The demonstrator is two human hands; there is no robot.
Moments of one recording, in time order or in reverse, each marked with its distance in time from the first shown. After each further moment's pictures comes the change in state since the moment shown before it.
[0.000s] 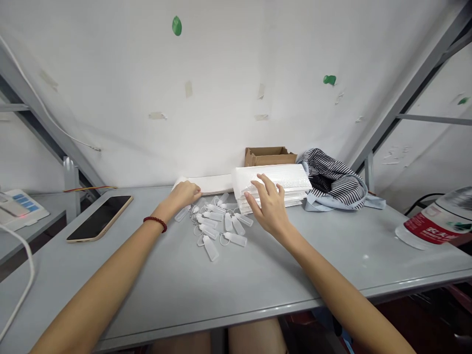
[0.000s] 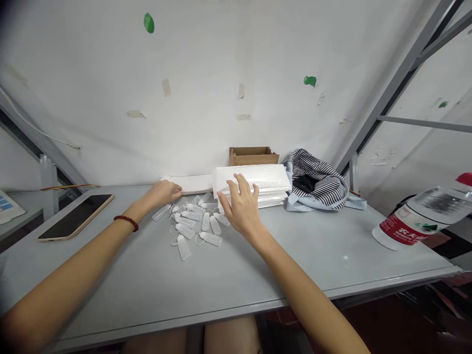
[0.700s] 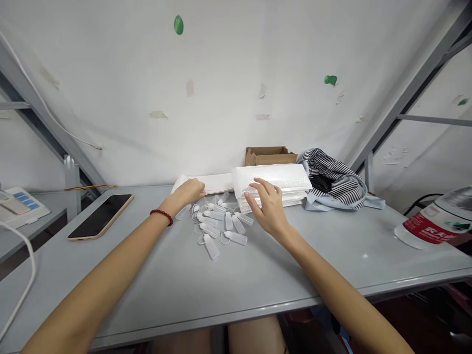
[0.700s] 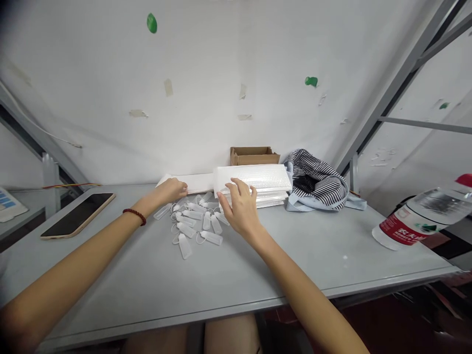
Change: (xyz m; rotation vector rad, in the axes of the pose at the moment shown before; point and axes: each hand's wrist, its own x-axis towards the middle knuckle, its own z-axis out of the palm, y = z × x) left_hand 0.011 0.019 -0.003 0.228 -0.087 0.048; right_hand -0.002 -0.003 0.001 0.149 -0.005 0.033
